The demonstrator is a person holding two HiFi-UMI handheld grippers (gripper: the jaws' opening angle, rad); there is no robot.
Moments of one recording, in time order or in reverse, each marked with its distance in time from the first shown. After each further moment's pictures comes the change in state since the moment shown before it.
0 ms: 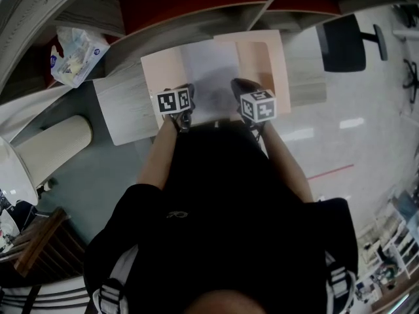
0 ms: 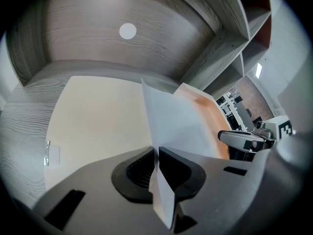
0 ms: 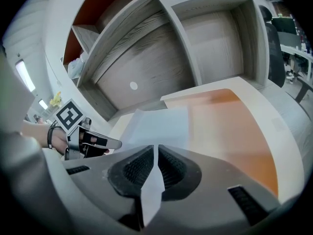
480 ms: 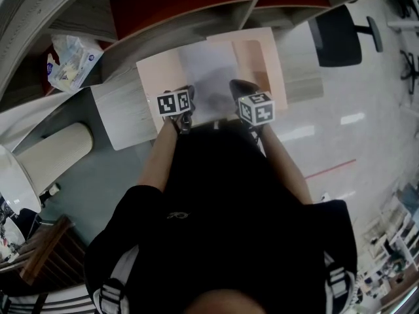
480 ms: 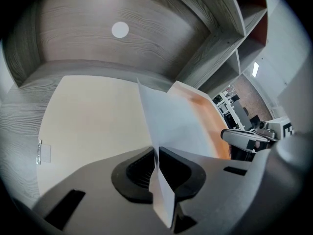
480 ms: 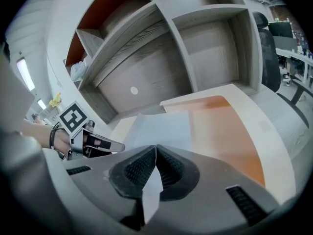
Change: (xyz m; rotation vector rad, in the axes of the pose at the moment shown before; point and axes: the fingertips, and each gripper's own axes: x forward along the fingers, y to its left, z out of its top) left arm 0.005 -0.016 -0.001 0.024 0.002 -0.027; right arm -0.018 0.001 0.002 -0.005 -0.049 -0.025
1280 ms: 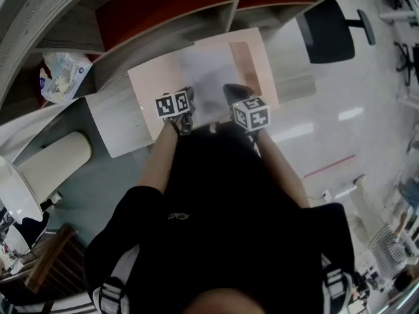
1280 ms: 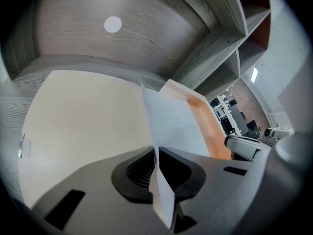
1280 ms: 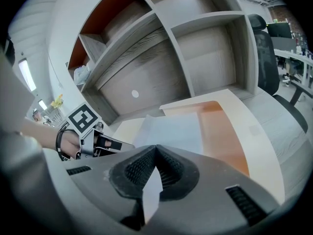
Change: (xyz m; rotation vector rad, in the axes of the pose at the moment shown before) left arm 0.019 -0.031 0.008 -0.037 -0.007 -0.042; right arm -0.021 -0.002 0.006 -0.006 -0.024 0.005
